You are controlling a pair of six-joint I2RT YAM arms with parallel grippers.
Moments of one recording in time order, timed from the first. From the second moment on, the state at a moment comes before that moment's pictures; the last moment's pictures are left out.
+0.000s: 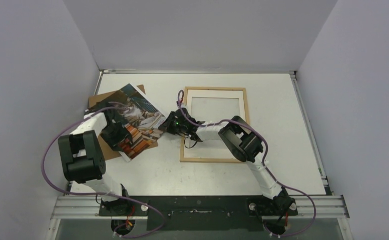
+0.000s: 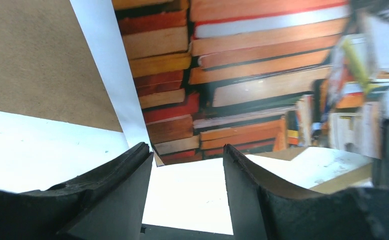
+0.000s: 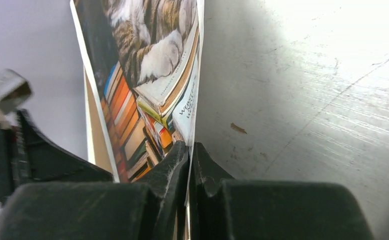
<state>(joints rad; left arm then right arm) 0.20 1.66 1.01 -0.84 0.08 -0.55 0.84 2.31 1.45 0.38 -0.13 1.06</state>
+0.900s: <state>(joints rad) 0.17 1.39 1.26 -0.77 0.41 -0.64 0.92 1.70 1.24 0.03 0.04 0.53</state>
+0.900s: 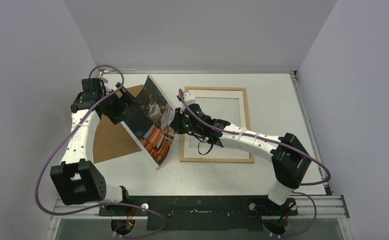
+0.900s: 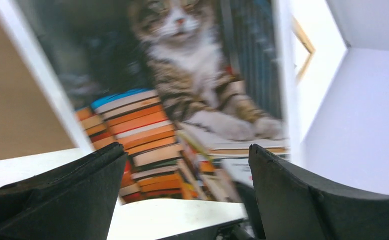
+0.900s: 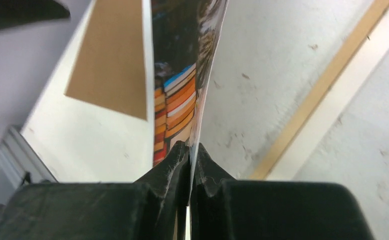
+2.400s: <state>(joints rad) -0.11 1.63 1.46 -0.92 0.24 -0.82 1.36 1.61 1.21 -0.32 0.78 0.04</state>
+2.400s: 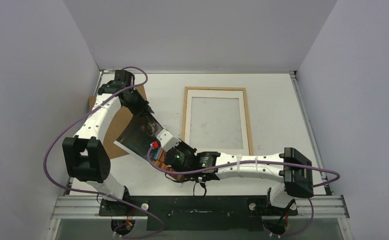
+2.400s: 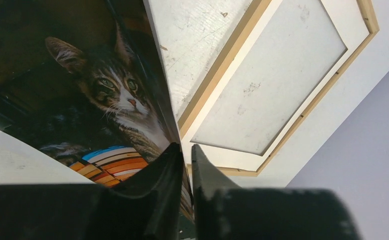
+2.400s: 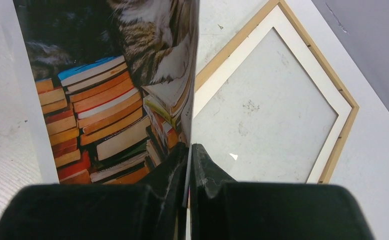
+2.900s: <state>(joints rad) -0.11 1.63 1.49 -0.95 0.21 -0.77 1.35 1.47 1.13 -0.26 0.63 0.06</state>
